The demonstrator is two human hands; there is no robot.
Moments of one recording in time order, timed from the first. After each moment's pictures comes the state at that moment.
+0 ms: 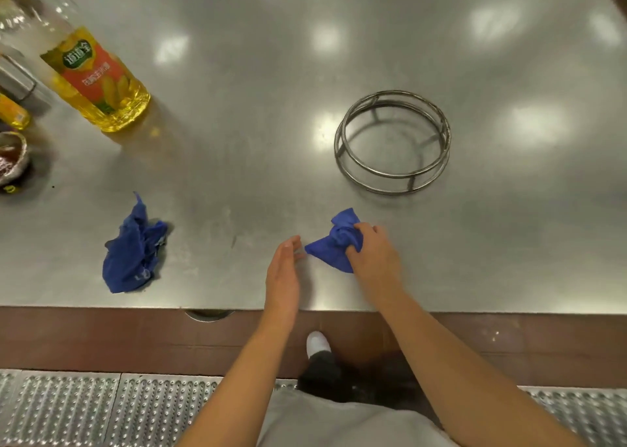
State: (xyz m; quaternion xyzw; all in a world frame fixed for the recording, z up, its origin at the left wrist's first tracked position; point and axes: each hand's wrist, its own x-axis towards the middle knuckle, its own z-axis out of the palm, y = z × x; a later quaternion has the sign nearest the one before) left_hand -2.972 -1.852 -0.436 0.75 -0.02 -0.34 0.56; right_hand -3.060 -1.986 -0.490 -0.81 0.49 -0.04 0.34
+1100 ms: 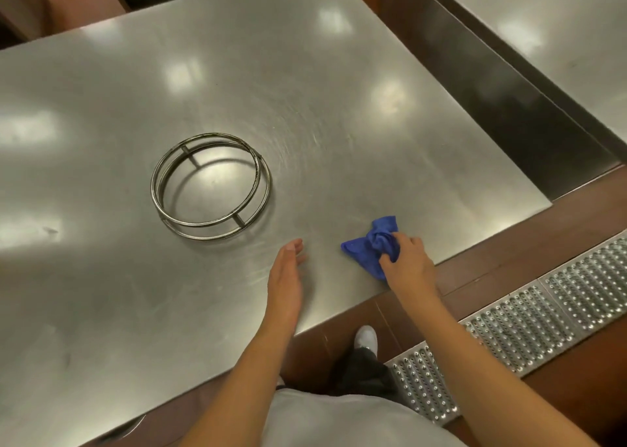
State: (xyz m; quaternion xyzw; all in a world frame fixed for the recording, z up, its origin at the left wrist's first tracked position) left_hand -3.161 -2.048 -0.432 0.71 -0.18 -0.47 0.49; right_hand -3.351 -2.132 -0.479 -0.65 0.70 -0.10 0.28
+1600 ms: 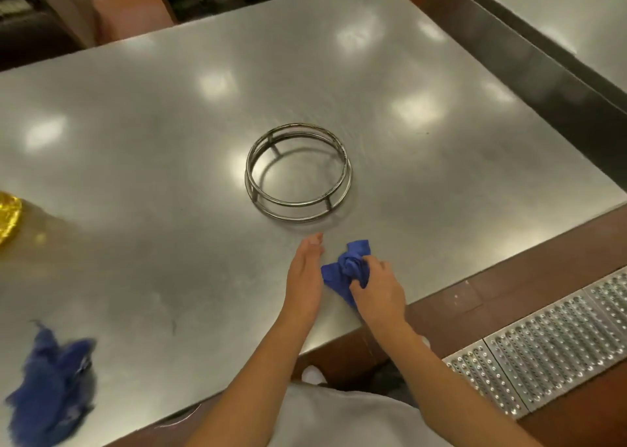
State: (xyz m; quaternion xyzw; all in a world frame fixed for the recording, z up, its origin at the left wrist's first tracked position) left_hand -3.021 -1.970 -0.428 0.70 -0.20 -0.48 0.49; right_hand -3.150 -1.995 -0.490 -0.66 0.67 -0.09 0.32
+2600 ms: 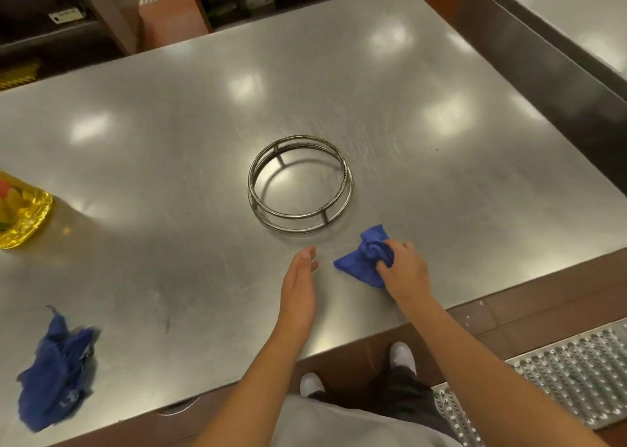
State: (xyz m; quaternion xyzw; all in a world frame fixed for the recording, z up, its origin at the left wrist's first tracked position) left_hand -3.047 -1.976 -0.419 0.73 -0.19 -0.43 0.50; right_hand -3.202 -2.090 -0.484 -0.71 0.62 -0.10 0.31
